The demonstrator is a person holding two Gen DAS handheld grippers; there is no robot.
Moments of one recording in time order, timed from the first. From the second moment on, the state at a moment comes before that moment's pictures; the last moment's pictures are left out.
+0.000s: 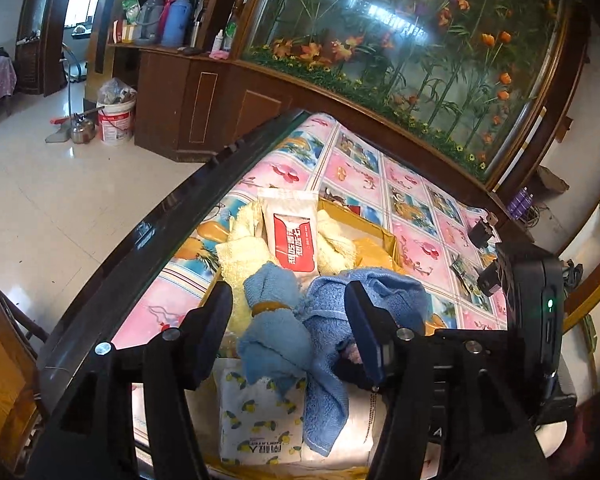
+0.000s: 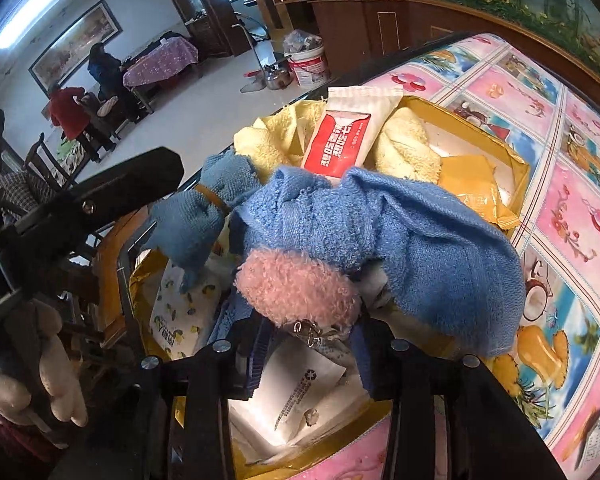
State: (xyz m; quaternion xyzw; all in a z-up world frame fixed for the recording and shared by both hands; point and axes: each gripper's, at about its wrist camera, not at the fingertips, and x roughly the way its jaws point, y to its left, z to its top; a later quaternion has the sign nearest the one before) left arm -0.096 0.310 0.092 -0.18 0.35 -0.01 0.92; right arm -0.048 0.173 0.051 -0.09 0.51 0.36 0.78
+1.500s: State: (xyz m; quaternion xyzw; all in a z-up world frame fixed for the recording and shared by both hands) left arm -0.131 0.146 0.126 0.06 0.33 0.06 0.94; right arm -0.110 -0.105 0.068 0.13 0.44 0.22 0.86
